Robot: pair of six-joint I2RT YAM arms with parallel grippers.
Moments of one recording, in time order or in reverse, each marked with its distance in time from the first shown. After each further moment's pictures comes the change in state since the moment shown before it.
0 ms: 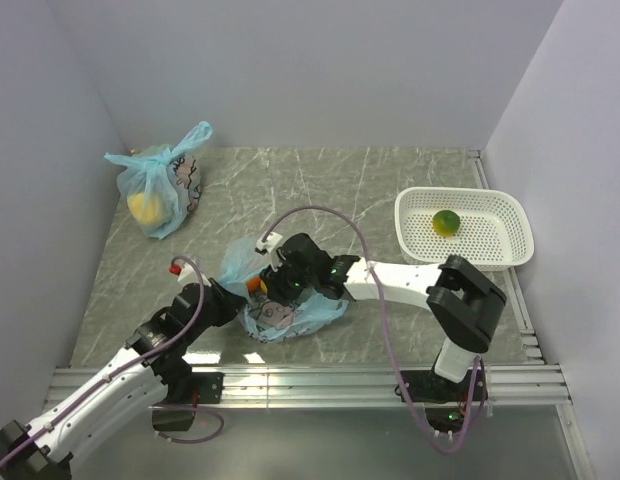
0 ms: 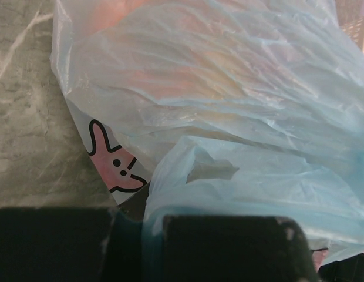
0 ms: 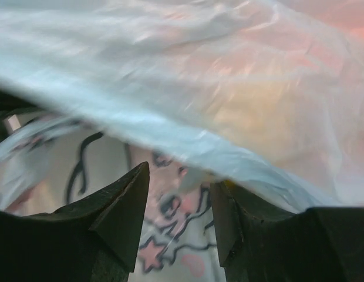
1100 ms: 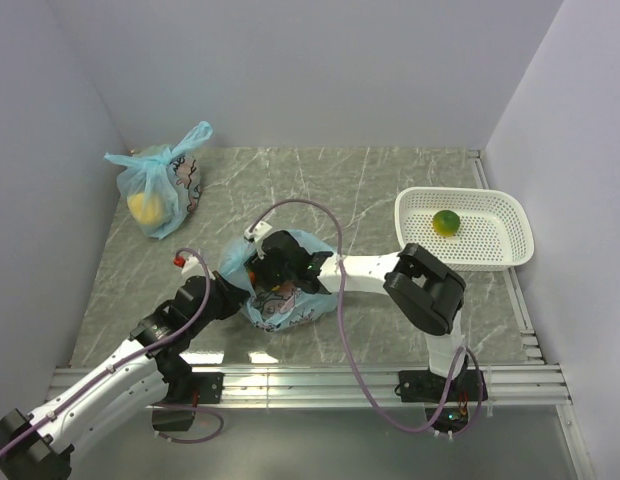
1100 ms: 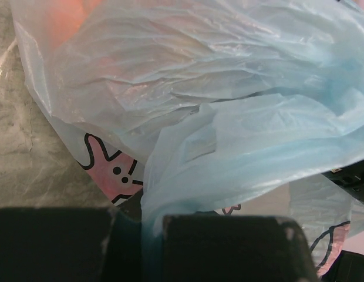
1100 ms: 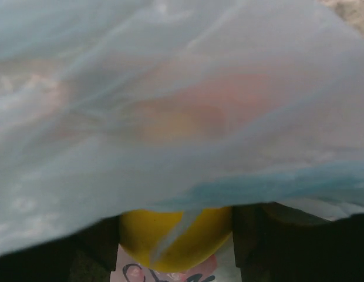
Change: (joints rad) left arm 0.000 0.105 0.048 0.066 0.002 0.038; right arm 0.002 0.274 0.171 0.111 0.281 0.007
